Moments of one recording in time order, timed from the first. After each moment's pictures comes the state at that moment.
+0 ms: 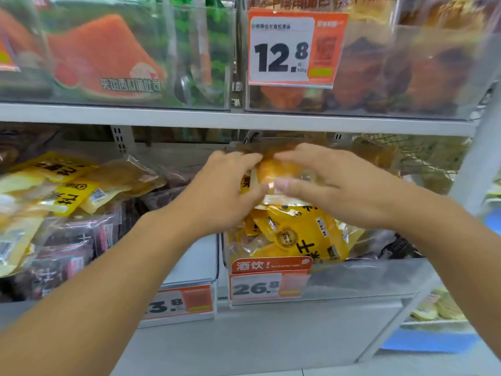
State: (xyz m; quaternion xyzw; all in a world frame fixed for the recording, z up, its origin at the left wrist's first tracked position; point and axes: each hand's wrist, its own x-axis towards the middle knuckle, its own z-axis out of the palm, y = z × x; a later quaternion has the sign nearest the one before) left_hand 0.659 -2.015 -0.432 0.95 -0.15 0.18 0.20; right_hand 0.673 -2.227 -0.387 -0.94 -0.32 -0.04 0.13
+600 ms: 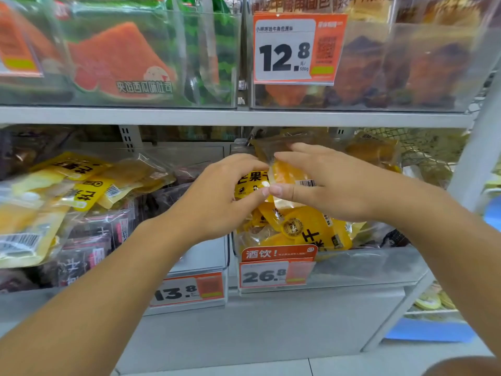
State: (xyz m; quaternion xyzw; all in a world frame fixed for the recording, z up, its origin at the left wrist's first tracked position) left_hand 0.639 -2.005 -0.443 0.92 -0.20 0.22 0.25; right_hand 0.655 -2.212 -0.382 -0.95 -0.29 0.01 0.07
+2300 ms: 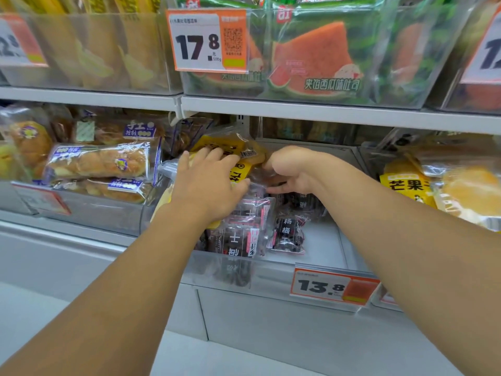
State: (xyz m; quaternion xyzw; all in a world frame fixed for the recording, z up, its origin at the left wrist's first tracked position) left_hand 0.577 -1.811 -0.457 0.97 0.16 0.20 0.01; right_hand 0.700 -1.931 -0.430 -0.78 -0.15 0.30 0.54
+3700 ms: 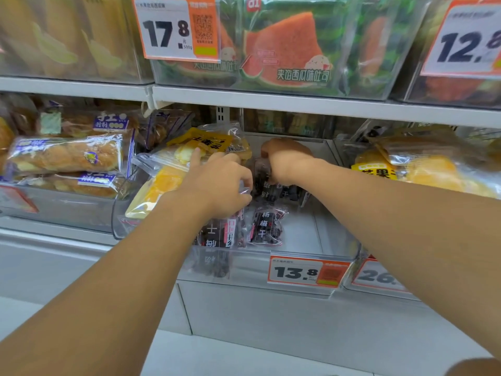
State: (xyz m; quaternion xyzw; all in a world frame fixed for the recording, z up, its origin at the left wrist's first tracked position) left_hand 0.590 -1.848 -0.453 0.99 0.06 0.11 0.00; right_hand 0.724 -1.958 -0.443 -0.94 -0.32 -0.07 0.00
